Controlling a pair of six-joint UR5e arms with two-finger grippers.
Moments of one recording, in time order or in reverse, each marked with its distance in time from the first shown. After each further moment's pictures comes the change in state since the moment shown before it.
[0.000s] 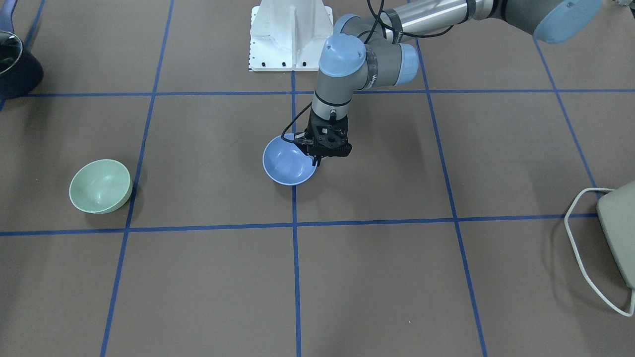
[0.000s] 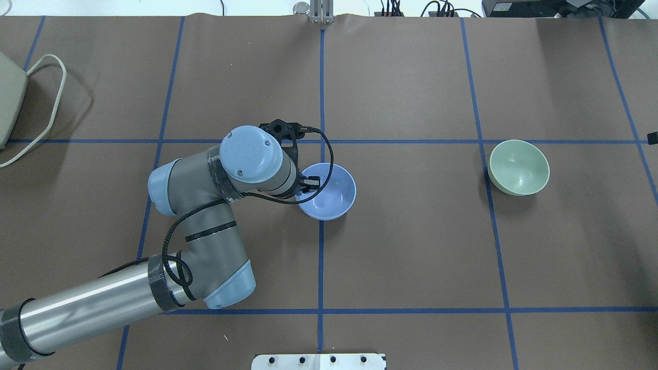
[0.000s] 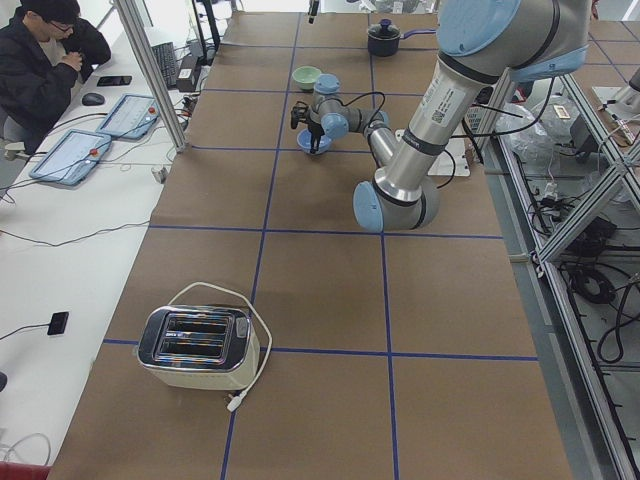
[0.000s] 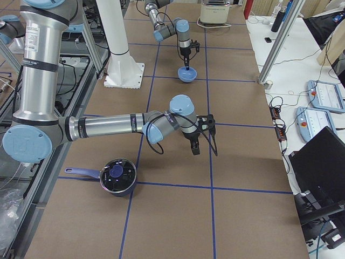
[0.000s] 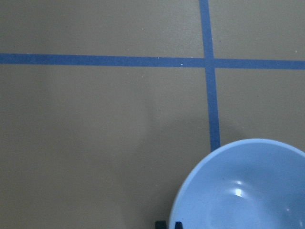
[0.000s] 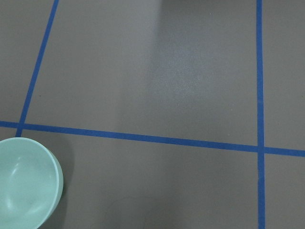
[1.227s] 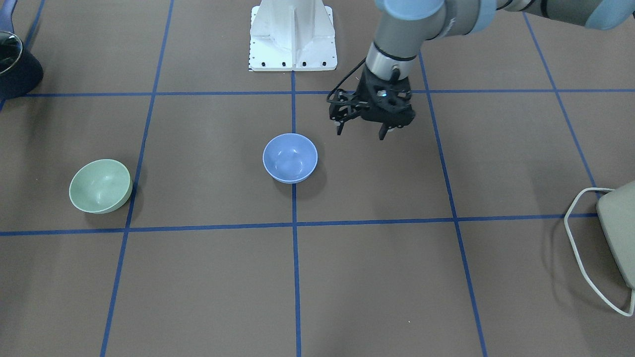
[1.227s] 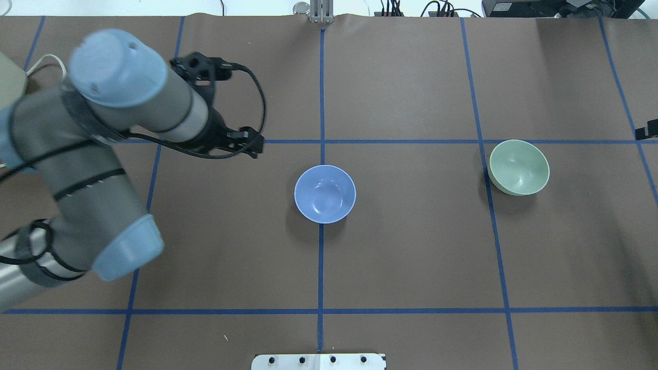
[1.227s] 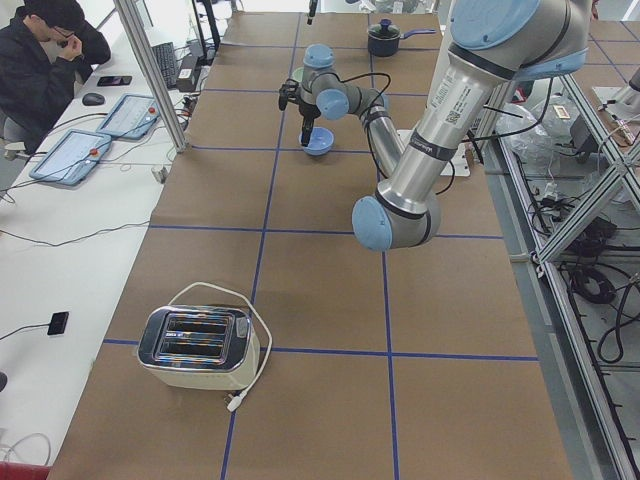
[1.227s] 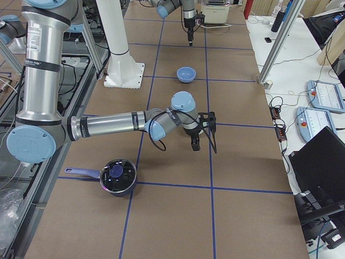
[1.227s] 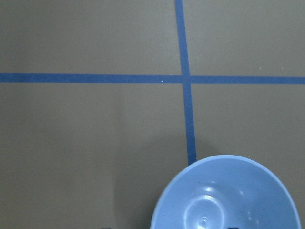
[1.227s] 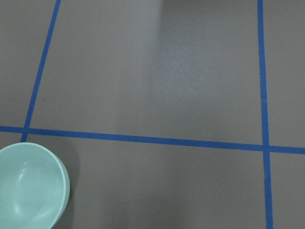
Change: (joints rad) left arm -0.245 0.171 -0.432 0.321 -0.210 0.248; right arm -0.039 0.022 0.019 0.000 0.003 0.143
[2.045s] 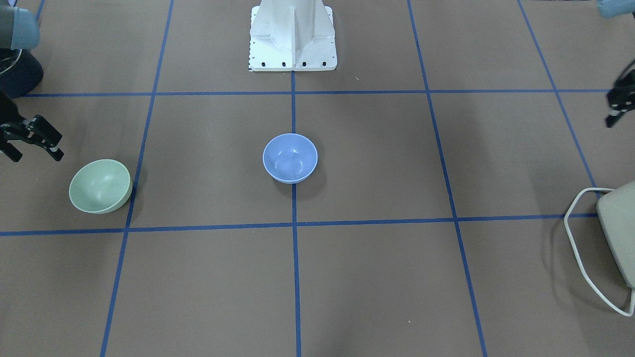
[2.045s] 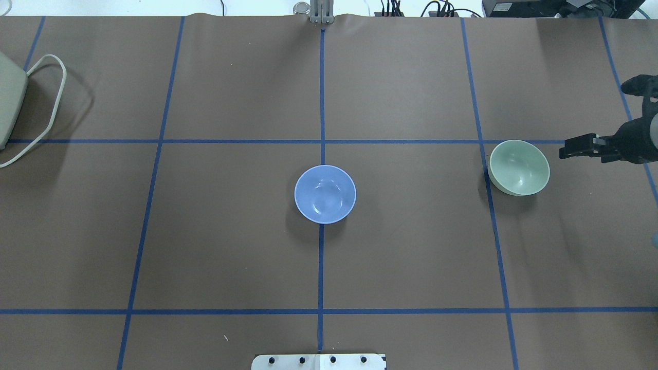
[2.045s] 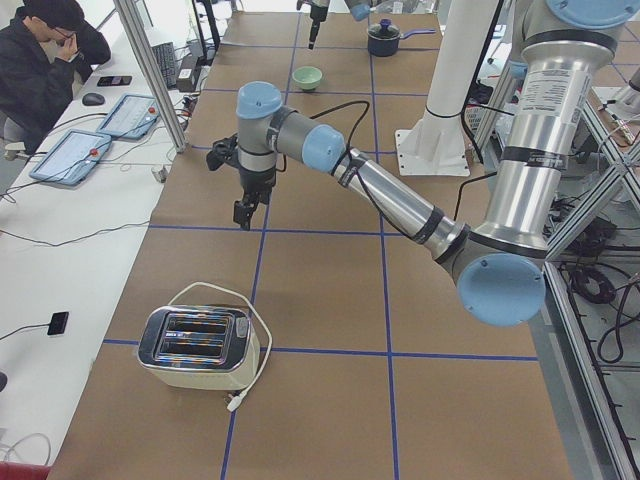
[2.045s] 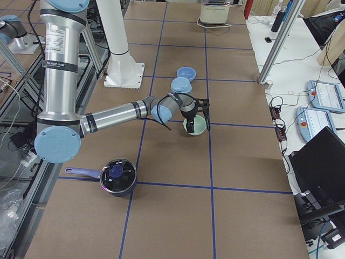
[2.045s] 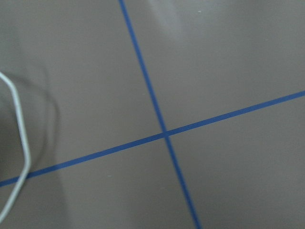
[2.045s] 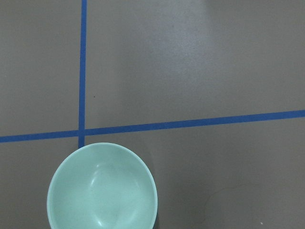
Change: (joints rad) left arm -0.756 0.379 0.042 0.157 -0.270 1.109; right arm -0.289 0.043 0.068 -0.011 -0.188 0.304
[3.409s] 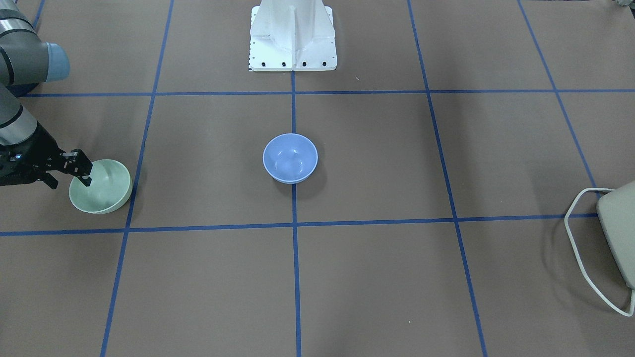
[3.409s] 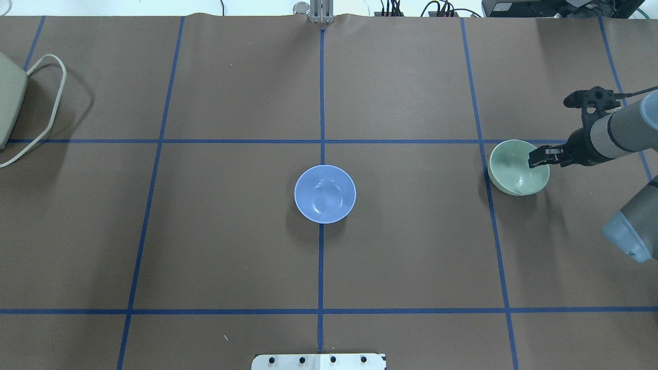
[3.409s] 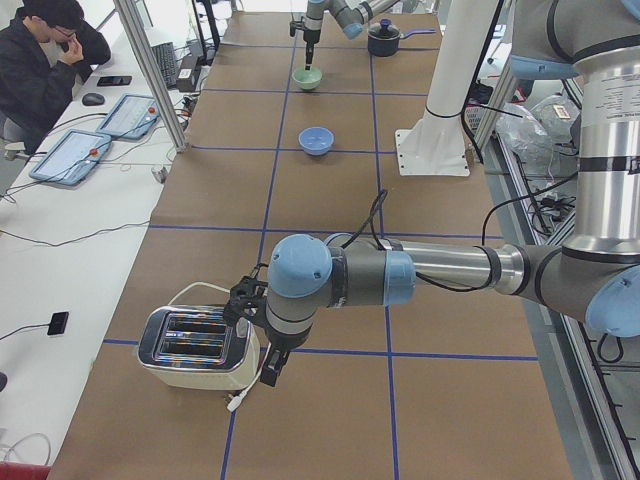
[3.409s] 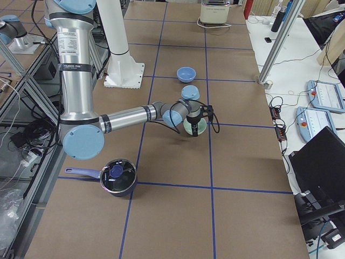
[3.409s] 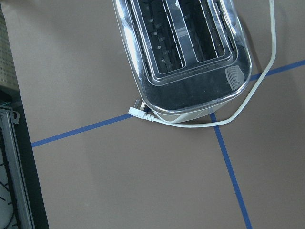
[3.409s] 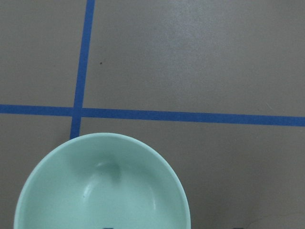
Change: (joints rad) left arm -0.333 0.242 0.200 -0.160 -0.072 0.353; right arm -0.071 0.126 -0.203 0.010 -0.021 -0.089
